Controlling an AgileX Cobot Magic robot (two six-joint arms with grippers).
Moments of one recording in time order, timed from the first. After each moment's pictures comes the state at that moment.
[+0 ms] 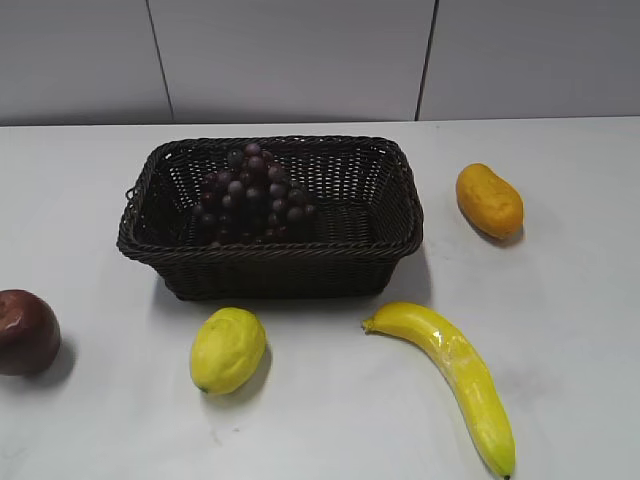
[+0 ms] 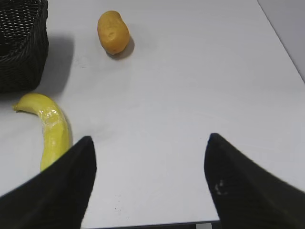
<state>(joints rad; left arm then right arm) -0.15 0.08 -0.50 -0.01 1.09 0.00 0.02 -0.01 -0.50 0.08 1.05 0.04</state>
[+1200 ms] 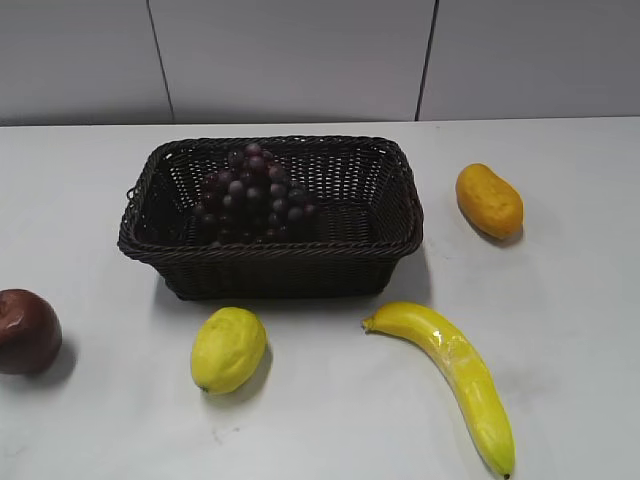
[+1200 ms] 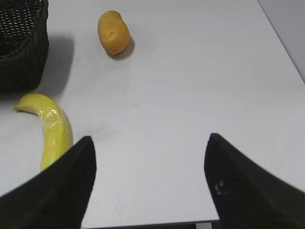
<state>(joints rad) -0.03 0.01 -0.49 -0.01 1.08 0.00 0.02 -0.01 -0.50 0.08 1.05 0.04</state>
